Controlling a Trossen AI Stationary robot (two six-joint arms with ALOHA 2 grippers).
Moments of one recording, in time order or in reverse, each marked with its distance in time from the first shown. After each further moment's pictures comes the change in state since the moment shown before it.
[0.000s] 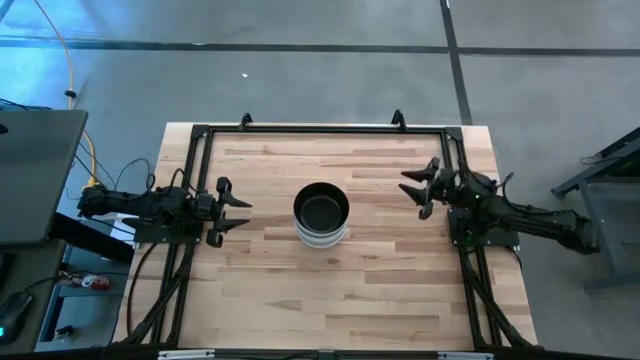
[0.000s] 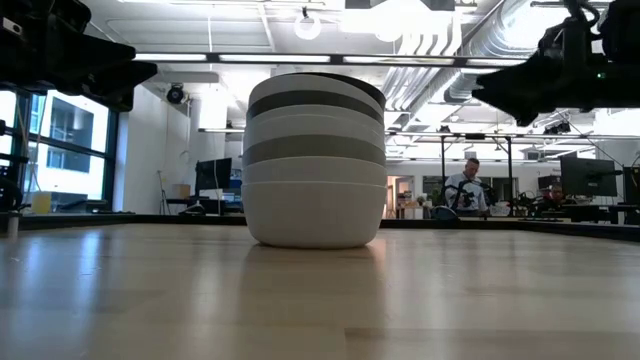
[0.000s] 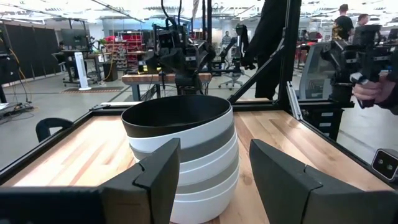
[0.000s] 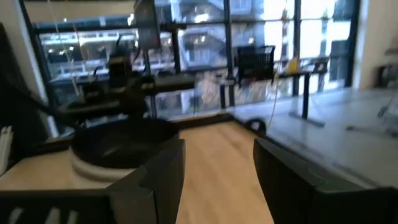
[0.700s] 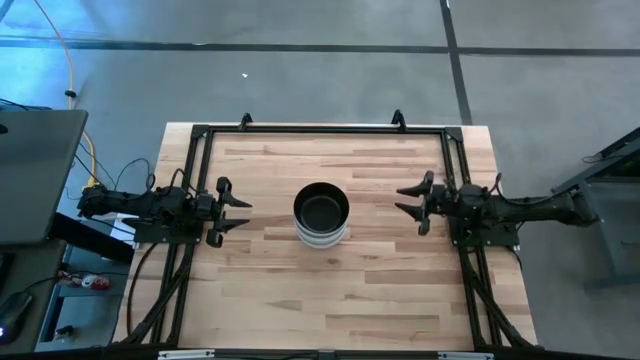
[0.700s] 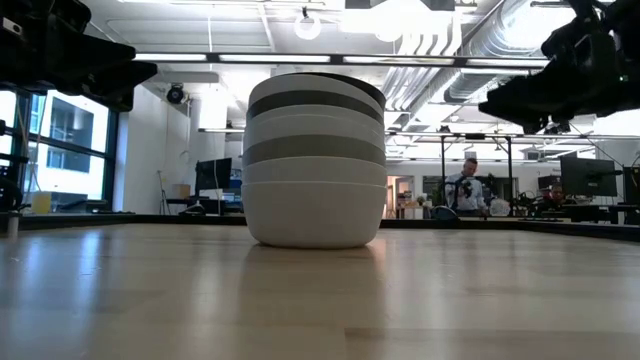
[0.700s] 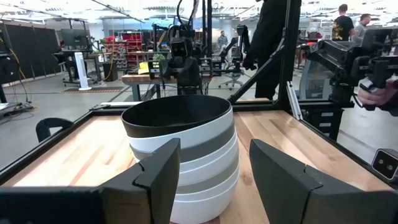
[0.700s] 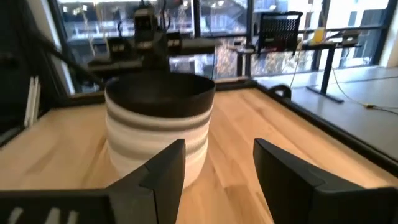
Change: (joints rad) left arm 0.000 0.000 0.000 0.000 0.000 0.000; right arm 0.336 0.000 -0.001 -0.146 0.258 -0.039
